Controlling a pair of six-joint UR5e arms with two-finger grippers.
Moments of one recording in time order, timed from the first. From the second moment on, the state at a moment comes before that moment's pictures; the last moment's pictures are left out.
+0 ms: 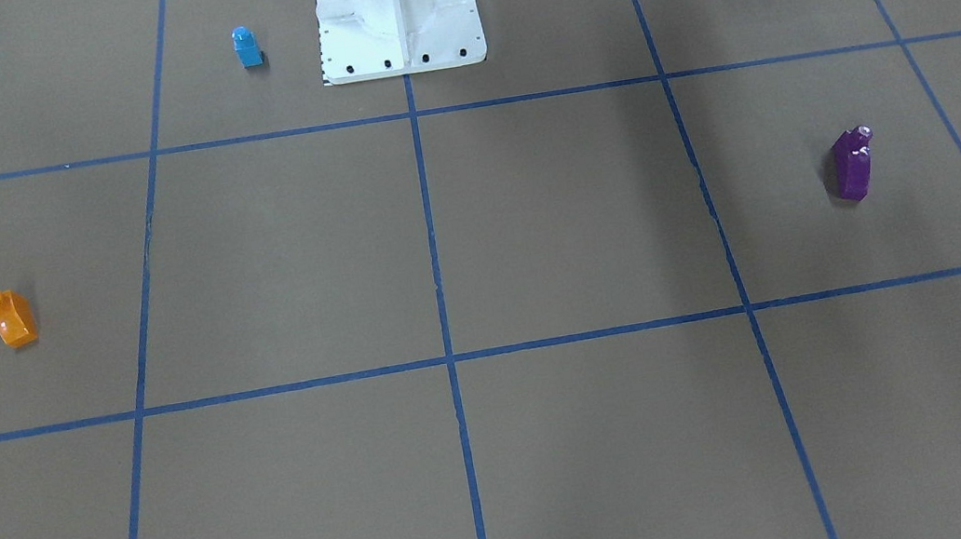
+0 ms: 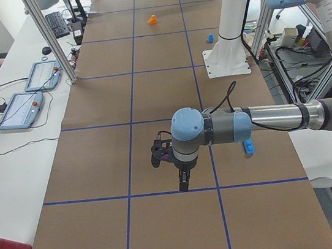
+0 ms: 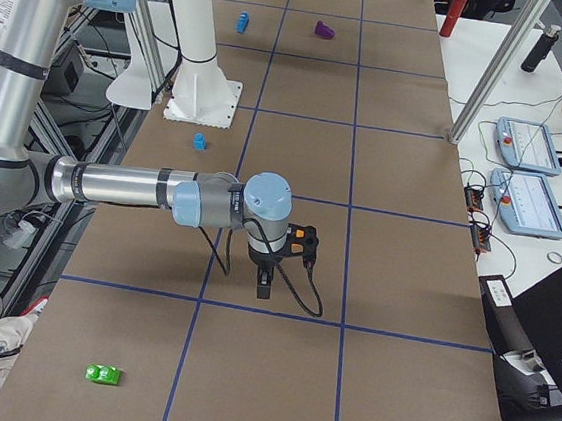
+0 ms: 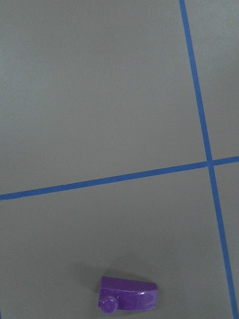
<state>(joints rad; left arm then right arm) -1.63 -1.23 -1.97 -1.54 -2.35 0.18 1.51 -1.88 1.94 -1.54 2.31 0.02</state>
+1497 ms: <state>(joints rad) -1.40 -1.37 -1.94 -1.77 -2.40 -0.02 1.51 -1.85 1.95 -1.54 2.35 0.04</state>
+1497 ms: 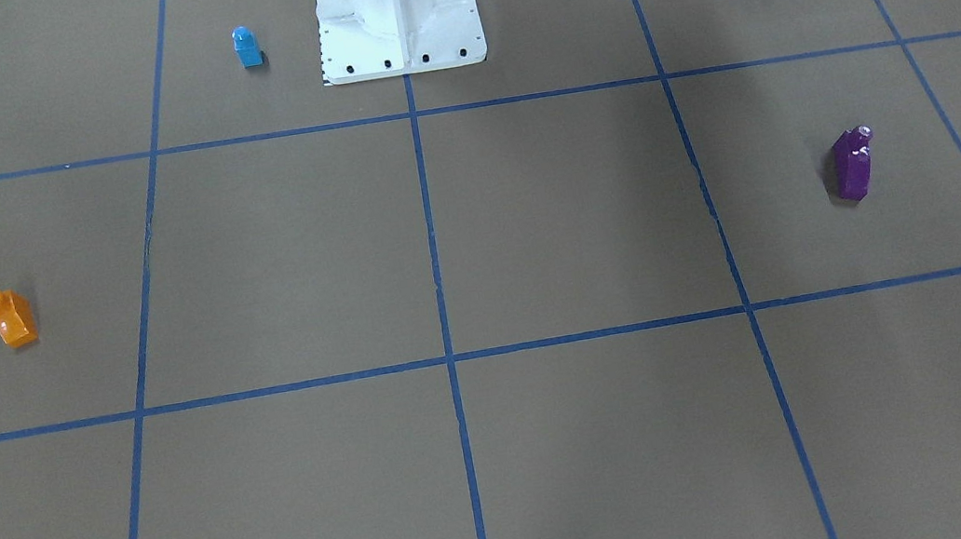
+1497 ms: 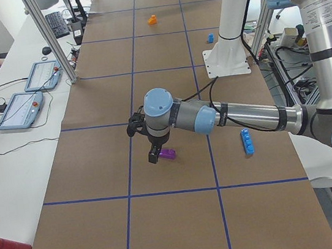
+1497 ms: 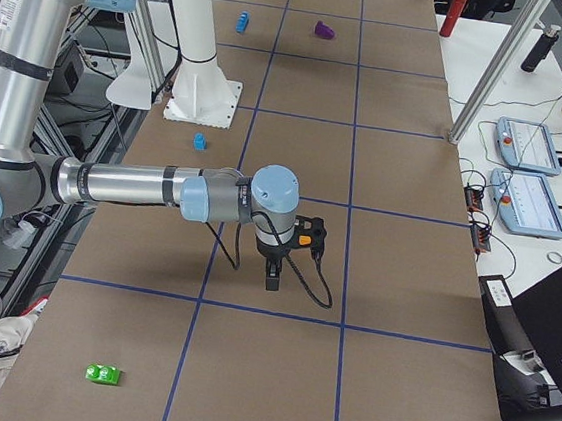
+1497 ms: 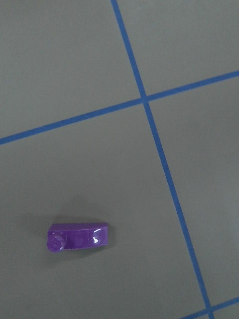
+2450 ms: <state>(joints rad) -1.04 -1.38 -1.82 -2.01 -2.27 -0.30 1.50 -1.85 1.95 -1.54 2.36 0.04</state>
